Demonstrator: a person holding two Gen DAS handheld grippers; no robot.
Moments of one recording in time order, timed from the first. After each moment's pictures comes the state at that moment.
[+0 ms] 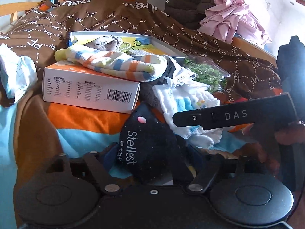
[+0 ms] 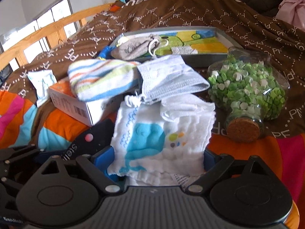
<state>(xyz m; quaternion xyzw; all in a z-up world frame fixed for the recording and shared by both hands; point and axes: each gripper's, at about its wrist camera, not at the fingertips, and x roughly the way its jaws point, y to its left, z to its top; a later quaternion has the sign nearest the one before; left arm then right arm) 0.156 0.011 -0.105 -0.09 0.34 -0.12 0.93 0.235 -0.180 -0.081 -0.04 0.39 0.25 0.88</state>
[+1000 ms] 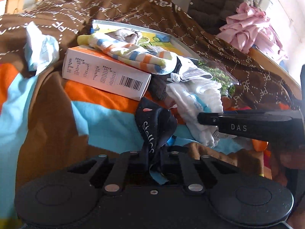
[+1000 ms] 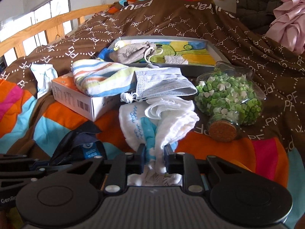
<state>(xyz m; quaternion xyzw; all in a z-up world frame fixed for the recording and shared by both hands) 0.131 0.007 -0.097 -0.16 0.36 -0.06 0.92 0.199 -0.183 -0.056 -0.08 0.36 0.21 0.91</state>
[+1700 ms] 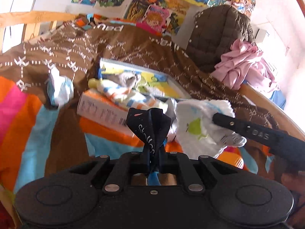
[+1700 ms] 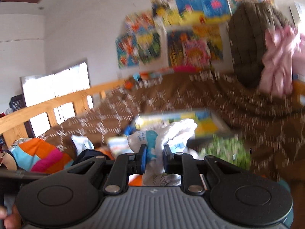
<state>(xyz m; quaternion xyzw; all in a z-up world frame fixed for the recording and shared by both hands) 0.080 0.004 -0.034 -0.18 0.25 -0.03 0.95 0.125 -0.225 0.012 0.01 0.13 0.27 0.95</state>
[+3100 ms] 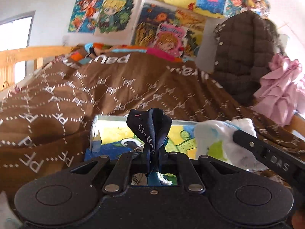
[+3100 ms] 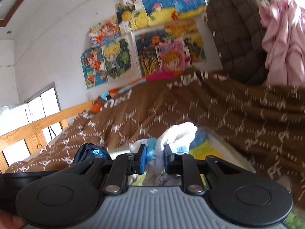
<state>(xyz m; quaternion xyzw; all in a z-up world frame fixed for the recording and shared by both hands) 0.355 0.041 -0.023 -0.12 0.20 0.05 0.97 0.383 -0.169 -0.029 0.10 0.13 0.21 0.96</state>
